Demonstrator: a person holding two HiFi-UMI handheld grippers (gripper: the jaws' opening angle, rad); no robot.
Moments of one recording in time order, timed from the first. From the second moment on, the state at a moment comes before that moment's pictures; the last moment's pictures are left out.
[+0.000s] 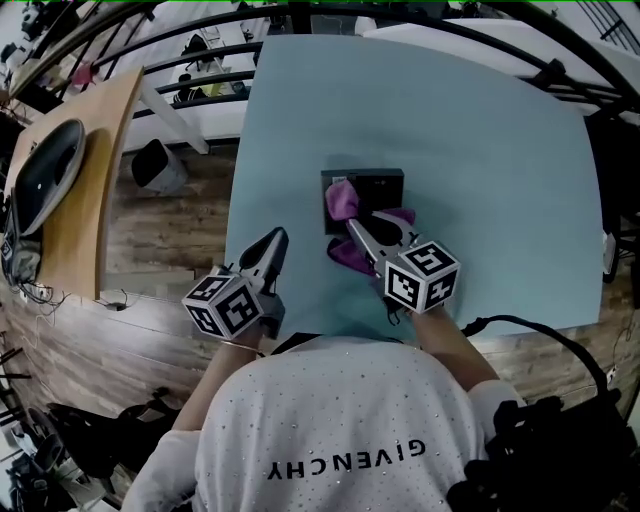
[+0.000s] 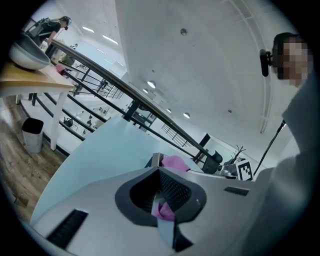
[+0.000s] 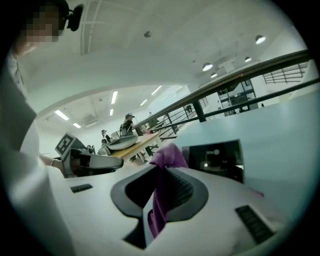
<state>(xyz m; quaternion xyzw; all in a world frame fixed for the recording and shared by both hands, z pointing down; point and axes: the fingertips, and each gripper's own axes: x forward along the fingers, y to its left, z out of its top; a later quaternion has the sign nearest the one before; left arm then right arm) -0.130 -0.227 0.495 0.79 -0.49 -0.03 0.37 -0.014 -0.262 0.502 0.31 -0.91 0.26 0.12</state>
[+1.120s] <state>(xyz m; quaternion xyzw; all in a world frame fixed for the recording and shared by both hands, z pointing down) -0.182 -0.225 0.489 0.83 -0.44 -0.04 0.35 0.033 -0.282 0.545 0.52 -0.78 0.34 0.10</state>
